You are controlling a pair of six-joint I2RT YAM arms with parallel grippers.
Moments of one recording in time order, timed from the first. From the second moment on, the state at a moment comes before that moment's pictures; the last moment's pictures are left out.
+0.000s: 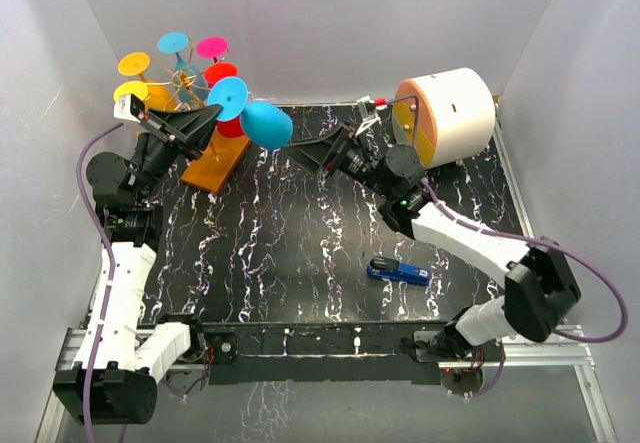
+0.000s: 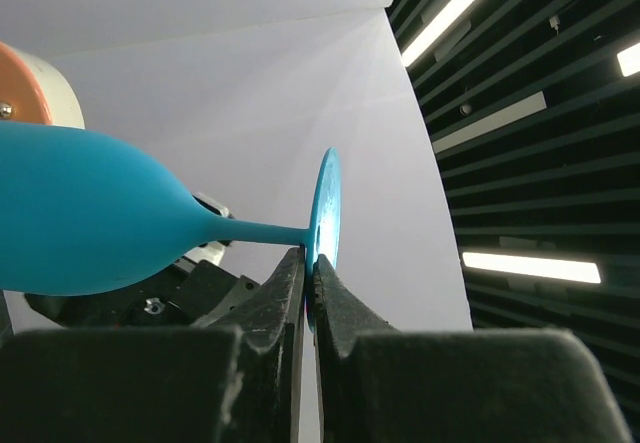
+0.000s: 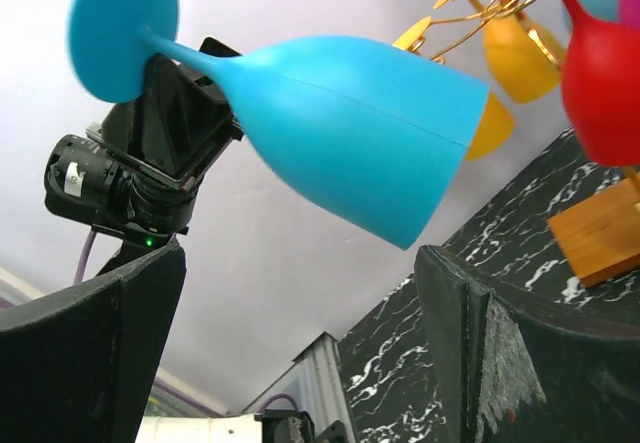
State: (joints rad) left arm 0.00 0.95 0.99 0.37 0.61 -1.79; right arm 0.69 1.37 1.00 0.73 -0.32 0.90
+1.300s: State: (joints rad) left arm 0.03 0.89 0.91 0.46 0.50 -1.95; right arm 0.67 1.59 1.10 1.22 -0.37 1.32
